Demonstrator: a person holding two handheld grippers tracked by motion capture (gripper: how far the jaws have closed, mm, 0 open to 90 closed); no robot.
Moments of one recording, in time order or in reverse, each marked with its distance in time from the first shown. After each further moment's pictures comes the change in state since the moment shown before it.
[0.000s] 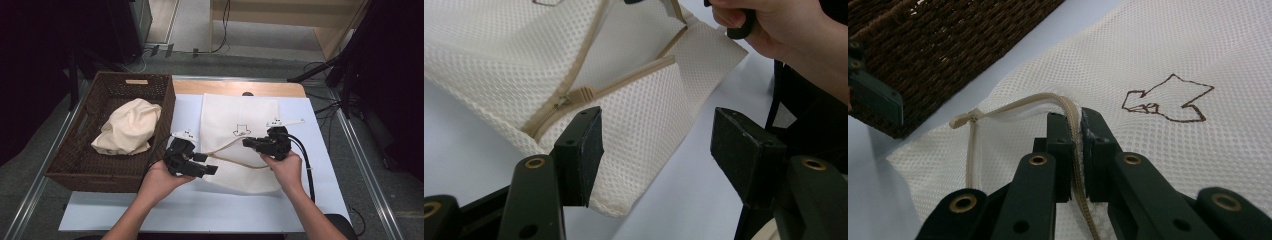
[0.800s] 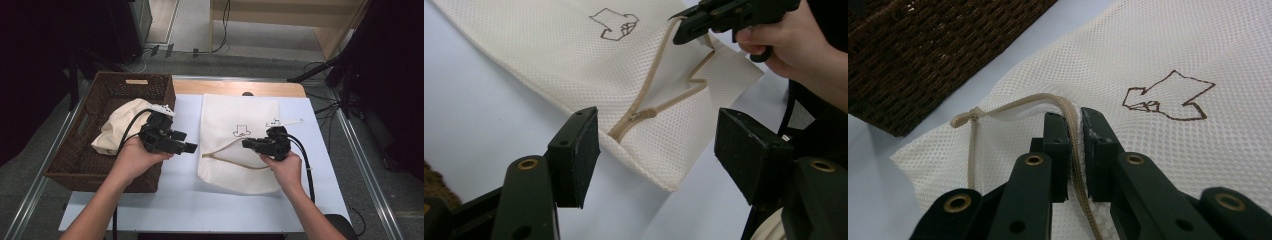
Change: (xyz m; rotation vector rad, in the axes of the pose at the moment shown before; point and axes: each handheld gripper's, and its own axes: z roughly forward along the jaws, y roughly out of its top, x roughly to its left) left arm 0.032 0.027 -0.063 0.019 0.069 -0.013; right arm 0.002 0.000 0.001 0.014 -0.006 0.018
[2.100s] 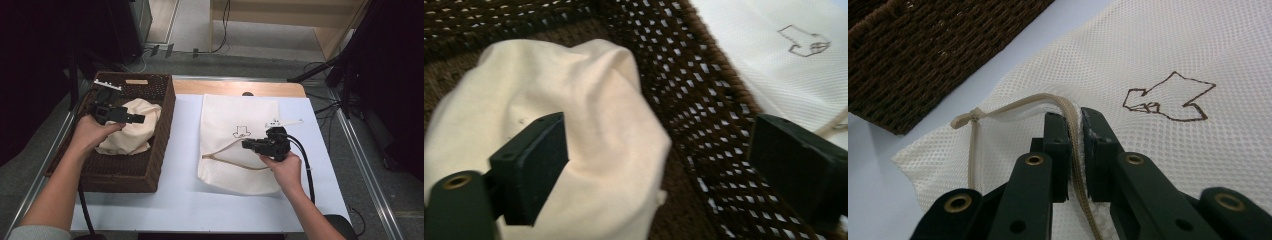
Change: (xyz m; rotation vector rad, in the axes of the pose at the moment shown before) left arm 0.148 -0.023 -0.062 -0.004 0.290 -0.196; right arm 0.001 -0.001 0.001 0.013 0.001 0.001
